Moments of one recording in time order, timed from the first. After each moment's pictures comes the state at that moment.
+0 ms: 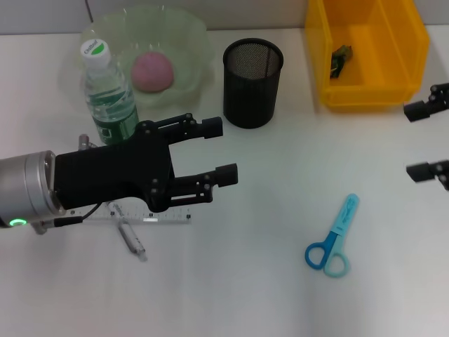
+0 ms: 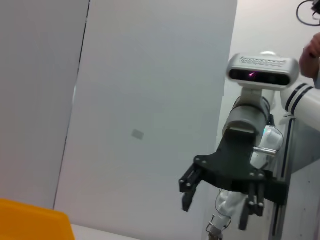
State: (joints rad) left arm -0.42 -2.07 1.07 0.61 1.49 1.72 -1.19; right arm 0.50 1.98 -0.76 -1.53 -2.12 -2.08 1.71
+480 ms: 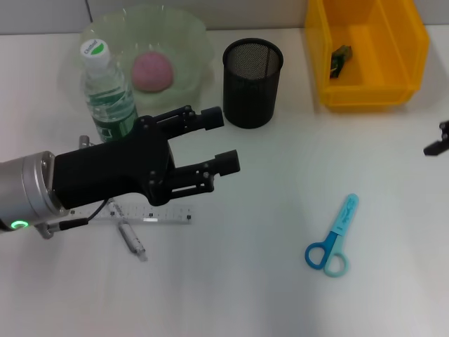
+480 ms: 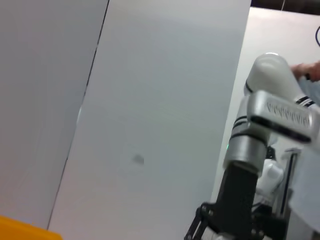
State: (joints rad) left arm -0.43 -2.07 1.08 0.53 1.41 1.75 -1.20; right arm 0.59 1.98 -0.93 -1.63 -2.44 -2.18 1.43
